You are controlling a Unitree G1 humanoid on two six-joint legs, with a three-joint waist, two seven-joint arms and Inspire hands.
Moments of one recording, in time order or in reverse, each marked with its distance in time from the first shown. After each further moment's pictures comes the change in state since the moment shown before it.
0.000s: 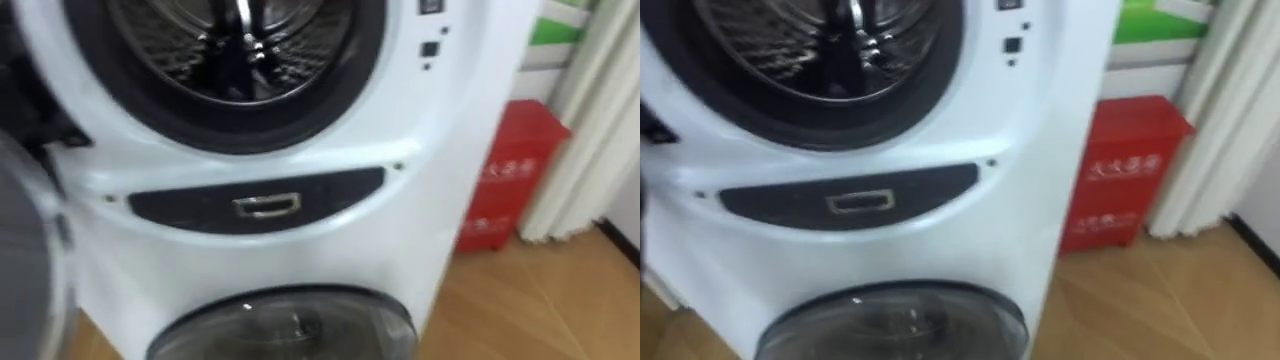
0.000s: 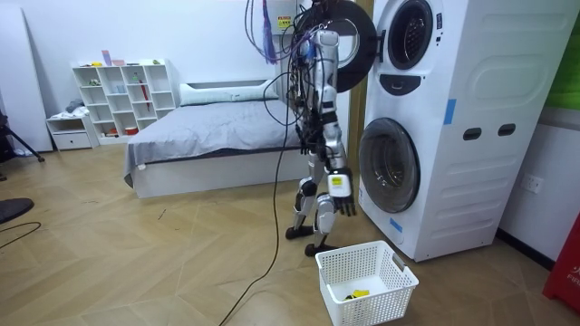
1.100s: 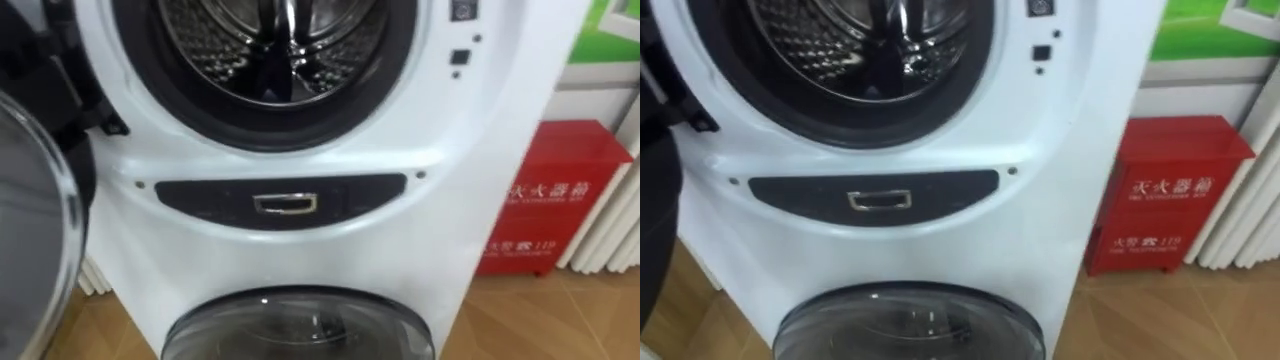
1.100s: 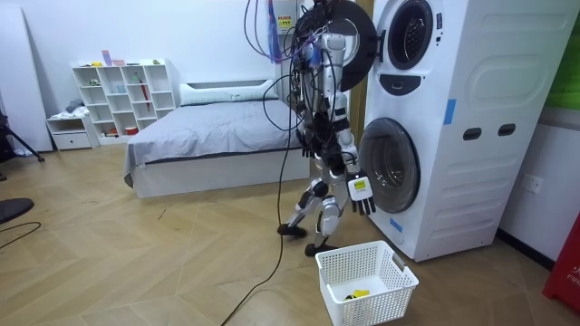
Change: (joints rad) left arm -0.046 -0.014 -0.021 -0.074 0.179 0.062 -0.046; right arm -0.005 0.002 0.089 -0.062 -0.278 -0.036 0.041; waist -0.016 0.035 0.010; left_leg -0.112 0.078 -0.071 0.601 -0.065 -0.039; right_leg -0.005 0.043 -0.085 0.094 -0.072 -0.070
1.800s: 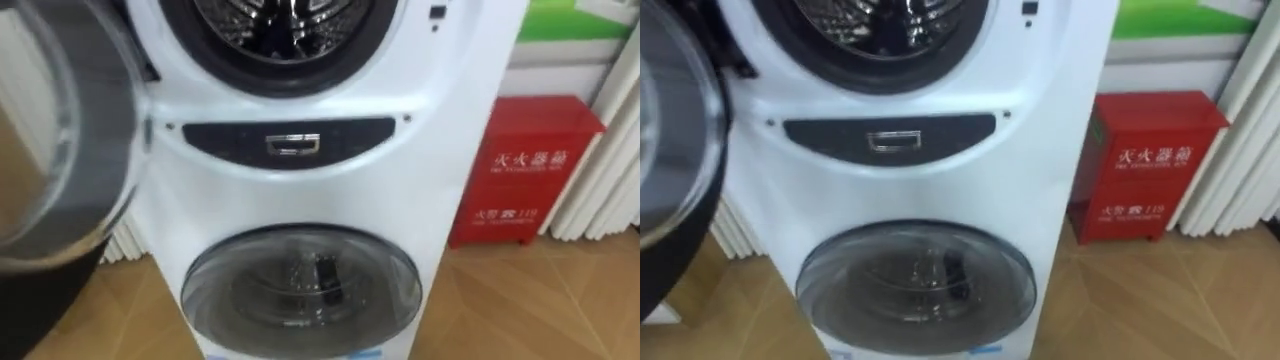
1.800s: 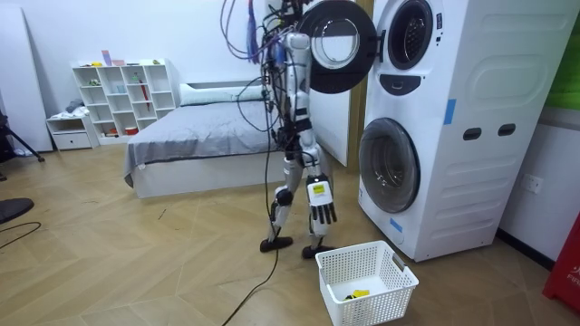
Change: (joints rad) left arm -0.049 -0.010 -0.079 0.100 -0.047 -0.095 0.003; right arm 0.061 -0.007 -0.045 0.028 -0.030 0.051 -0.058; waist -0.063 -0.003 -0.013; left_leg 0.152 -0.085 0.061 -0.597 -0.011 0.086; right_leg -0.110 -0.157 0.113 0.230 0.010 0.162
